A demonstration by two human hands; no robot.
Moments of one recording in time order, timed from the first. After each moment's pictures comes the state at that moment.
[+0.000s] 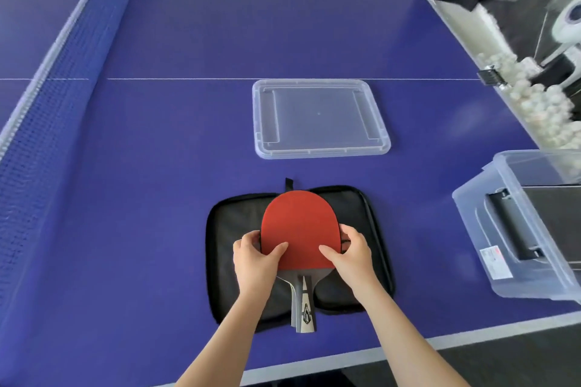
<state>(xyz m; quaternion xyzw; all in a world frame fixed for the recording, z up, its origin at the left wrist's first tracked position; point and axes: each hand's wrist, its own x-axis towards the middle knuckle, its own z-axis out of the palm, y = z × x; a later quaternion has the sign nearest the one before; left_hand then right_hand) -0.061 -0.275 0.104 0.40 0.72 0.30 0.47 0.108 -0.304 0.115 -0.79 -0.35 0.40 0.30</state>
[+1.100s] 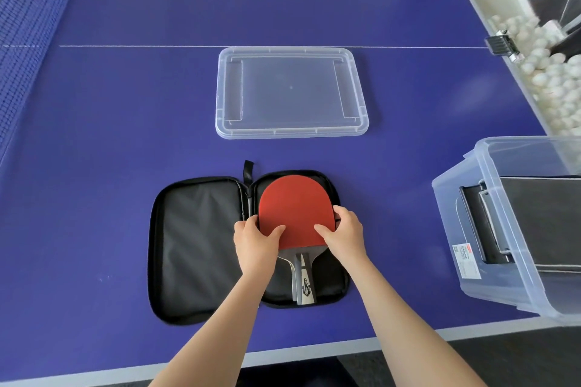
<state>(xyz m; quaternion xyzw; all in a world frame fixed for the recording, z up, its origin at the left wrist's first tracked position) 0.057 -0.267 0.067 0.42 0.78 0.20 0.41 0.216 -0.281 0.078 -0.81 -0.41 0.38 0.20</state>
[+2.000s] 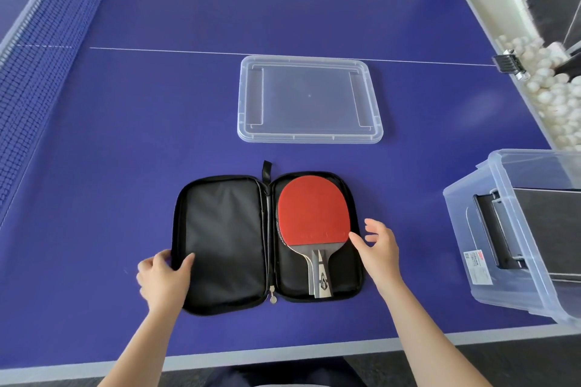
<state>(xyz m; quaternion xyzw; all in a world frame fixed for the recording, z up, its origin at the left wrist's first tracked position) -0.124 -0.298 0.062 0.34 0.87 0.16 0.32 0.223 -0.314 0.089 -0.83 -0.35 0.34 0.27</state>
